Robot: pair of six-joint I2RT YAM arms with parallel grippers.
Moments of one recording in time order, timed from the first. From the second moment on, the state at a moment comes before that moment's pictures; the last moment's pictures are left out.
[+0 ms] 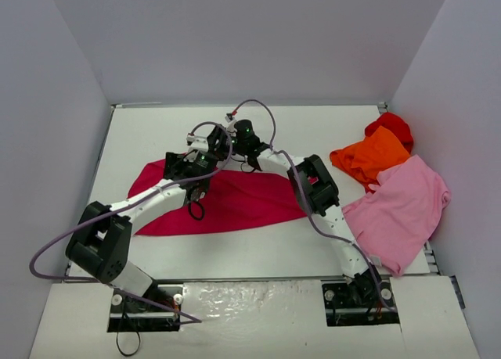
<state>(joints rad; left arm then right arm) -0.55 1.52 0.95 -0.29 -0.78 -0.21 0.62 2.53 1.89 0.37 -0.58 1.12</state>
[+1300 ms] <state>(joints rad) -0.50 1.98 1.28 -0.29 -0.87 0.07 0.41 1.41 1.05 -0.13 -0.14 0.52</state>
